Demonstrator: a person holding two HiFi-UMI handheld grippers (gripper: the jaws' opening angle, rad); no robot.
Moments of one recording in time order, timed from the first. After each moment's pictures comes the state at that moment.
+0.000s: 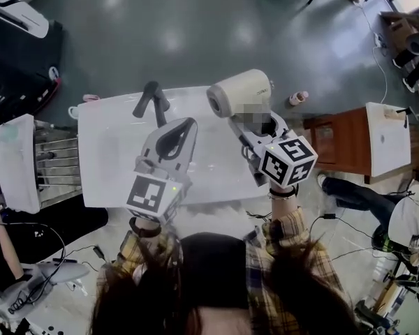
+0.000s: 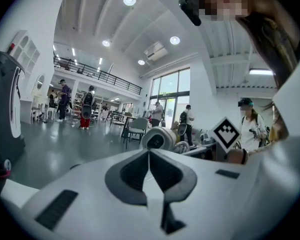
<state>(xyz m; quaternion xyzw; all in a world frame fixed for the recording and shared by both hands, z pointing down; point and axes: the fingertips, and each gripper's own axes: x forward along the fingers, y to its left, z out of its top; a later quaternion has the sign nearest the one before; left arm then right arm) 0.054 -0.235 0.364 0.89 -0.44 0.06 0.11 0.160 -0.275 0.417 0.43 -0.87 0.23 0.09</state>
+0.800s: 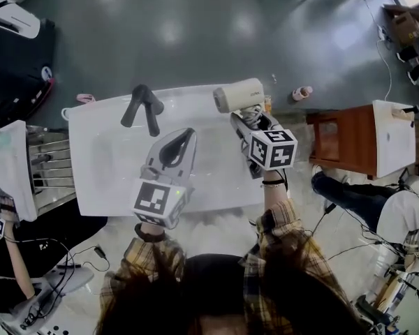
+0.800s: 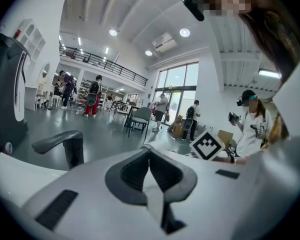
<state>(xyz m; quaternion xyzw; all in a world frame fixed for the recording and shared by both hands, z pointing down) 0.064 -0.245 0.444 0.88 -0.45 0.08 0.16 0.200 -0.309 0.555 0.49 -0.80 0.29 0.19</state>
